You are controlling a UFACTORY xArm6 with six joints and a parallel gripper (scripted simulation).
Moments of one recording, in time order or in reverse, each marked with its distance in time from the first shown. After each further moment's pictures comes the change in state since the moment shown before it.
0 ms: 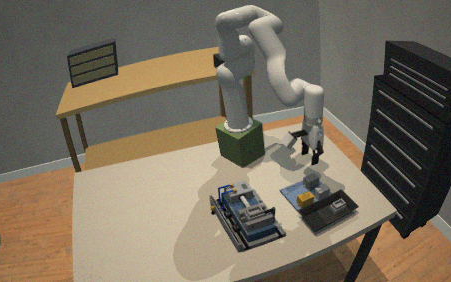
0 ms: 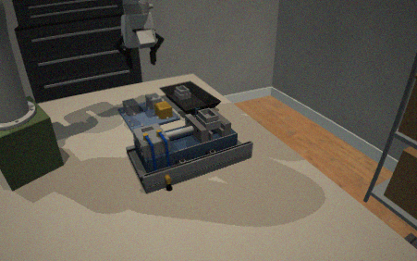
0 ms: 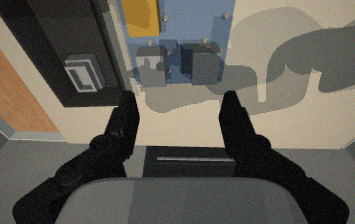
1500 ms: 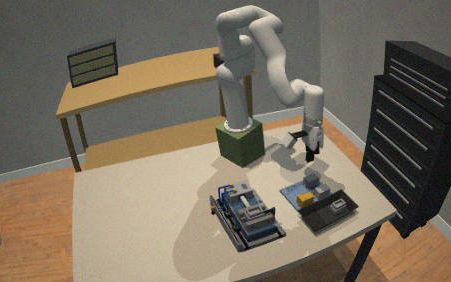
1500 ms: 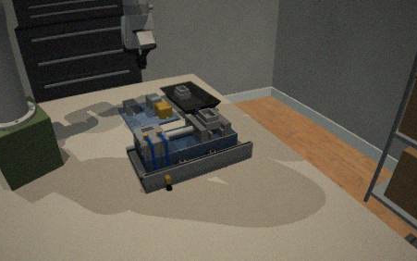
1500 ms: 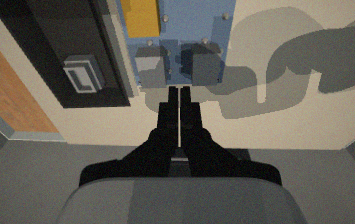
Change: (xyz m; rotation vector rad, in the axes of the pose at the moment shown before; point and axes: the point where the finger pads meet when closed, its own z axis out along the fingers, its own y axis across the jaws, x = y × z) arm 0.000 0.000 0.003 0.000 0.000 0.000
